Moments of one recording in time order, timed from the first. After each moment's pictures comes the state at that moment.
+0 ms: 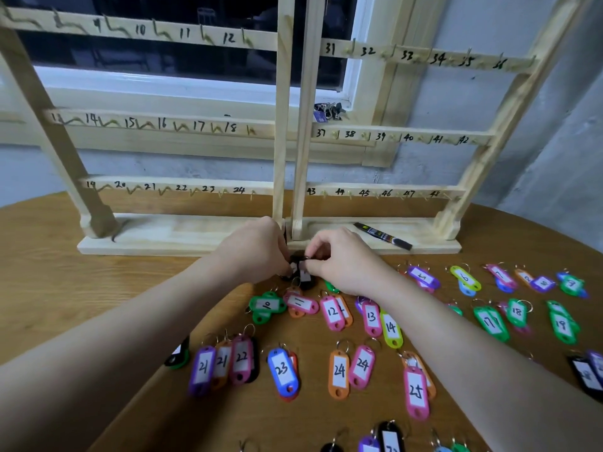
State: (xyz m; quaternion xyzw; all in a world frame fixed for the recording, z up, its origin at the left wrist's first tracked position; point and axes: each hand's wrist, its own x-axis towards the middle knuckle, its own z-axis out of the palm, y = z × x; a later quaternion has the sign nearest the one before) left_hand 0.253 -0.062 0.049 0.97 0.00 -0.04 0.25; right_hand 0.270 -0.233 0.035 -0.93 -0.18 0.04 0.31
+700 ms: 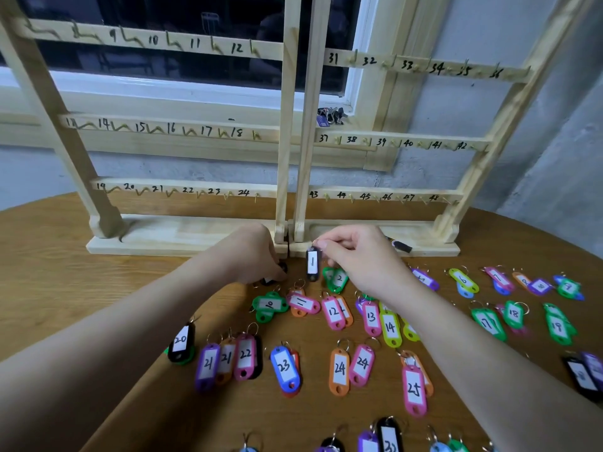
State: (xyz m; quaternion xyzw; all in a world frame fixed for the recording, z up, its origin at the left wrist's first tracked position) left_hand 0.247 -0.048 0.053 0.97 0.03 -0.10 0.22; right_hand 0.250 -0.249 0.051 -0.87 -0.16 0.02 0.47
